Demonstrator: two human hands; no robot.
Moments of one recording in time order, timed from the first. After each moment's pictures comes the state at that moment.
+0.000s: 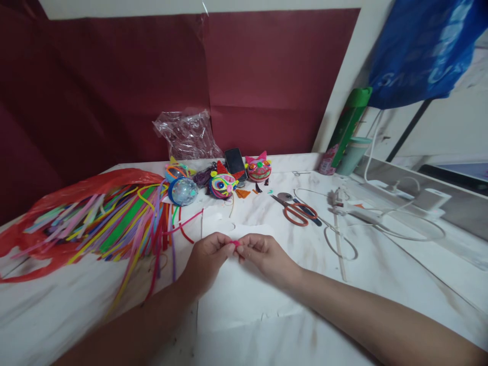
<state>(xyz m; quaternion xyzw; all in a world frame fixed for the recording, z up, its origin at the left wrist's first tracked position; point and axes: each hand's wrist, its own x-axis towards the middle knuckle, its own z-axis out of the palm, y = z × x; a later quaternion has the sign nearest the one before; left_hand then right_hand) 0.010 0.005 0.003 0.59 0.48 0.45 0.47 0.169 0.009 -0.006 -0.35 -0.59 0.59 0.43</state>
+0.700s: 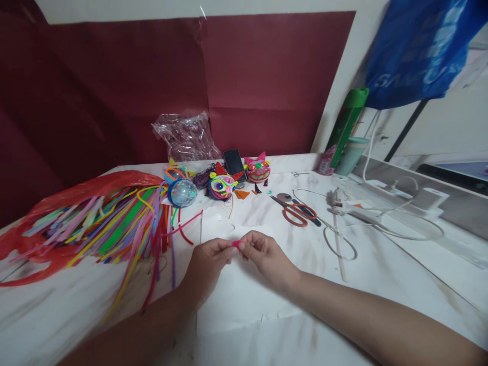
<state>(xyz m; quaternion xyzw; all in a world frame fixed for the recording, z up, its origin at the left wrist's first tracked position) 0.015 0.003 -0.008 0.57 0.51 0.46 0.45 0.167 0.008 -0.007 -0.39 -0.57 0.56 0.47</state>
